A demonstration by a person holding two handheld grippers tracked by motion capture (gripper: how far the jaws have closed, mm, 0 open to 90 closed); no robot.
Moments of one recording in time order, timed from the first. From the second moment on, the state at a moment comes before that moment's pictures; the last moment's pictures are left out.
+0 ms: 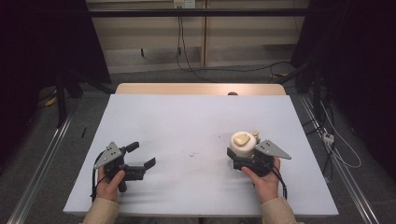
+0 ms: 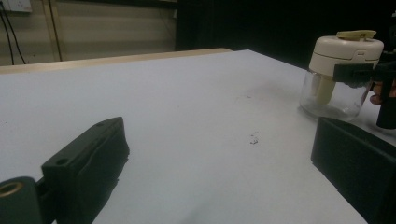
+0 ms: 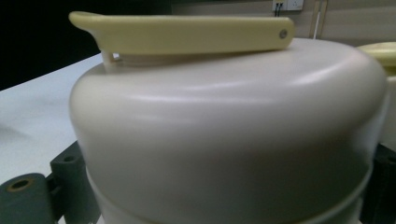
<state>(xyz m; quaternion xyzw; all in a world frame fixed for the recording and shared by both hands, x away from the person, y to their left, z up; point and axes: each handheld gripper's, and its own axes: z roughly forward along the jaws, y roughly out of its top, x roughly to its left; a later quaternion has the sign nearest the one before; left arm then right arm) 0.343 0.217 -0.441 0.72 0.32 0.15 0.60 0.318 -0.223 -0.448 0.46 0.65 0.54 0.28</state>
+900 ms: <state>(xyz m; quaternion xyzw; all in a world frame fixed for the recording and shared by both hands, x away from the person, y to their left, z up) 0.345 0.218 -0.440 0.71 0.32 0.16 0.61 0.344 -0.199 -0.436 0.44 0.63 0.57 0.28</state>
